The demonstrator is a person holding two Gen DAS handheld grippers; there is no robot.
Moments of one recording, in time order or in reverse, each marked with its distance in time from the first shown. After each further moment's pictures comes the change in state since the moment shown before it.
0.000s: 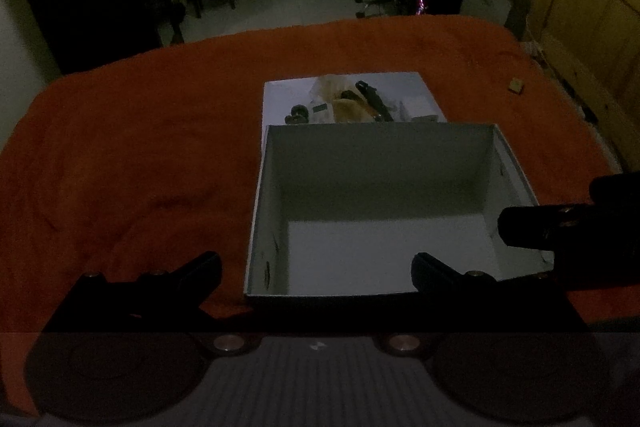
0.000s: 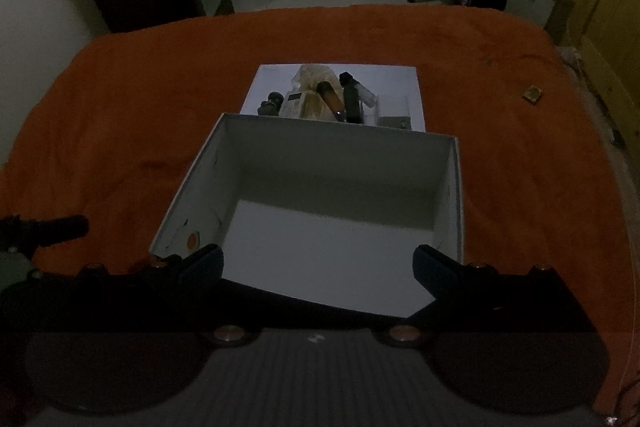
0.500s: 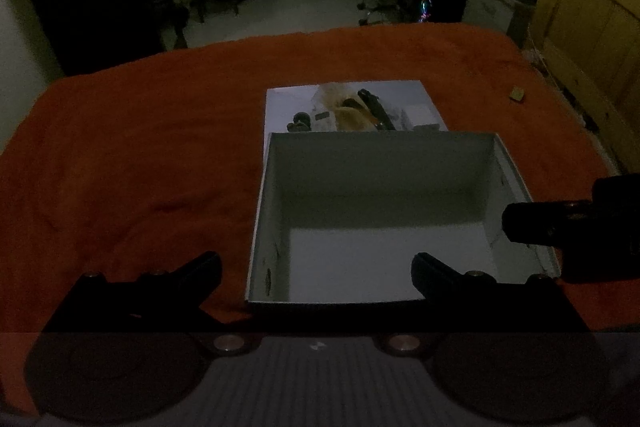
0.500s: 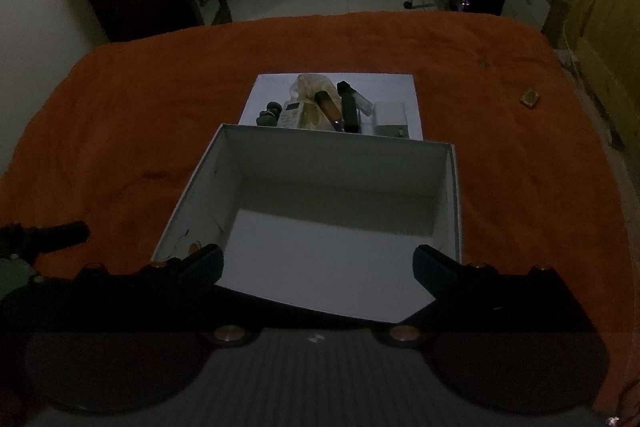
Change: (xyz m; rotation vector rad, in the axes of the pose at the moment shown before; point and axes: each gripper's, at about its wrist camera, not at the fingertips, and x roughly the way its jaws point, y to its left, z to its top) left arm -0.004 0.006 0.009 -0.024 -0.021 -0.014; right arm -0.003 -0.002 0.008 0.017 -0.007 0.008
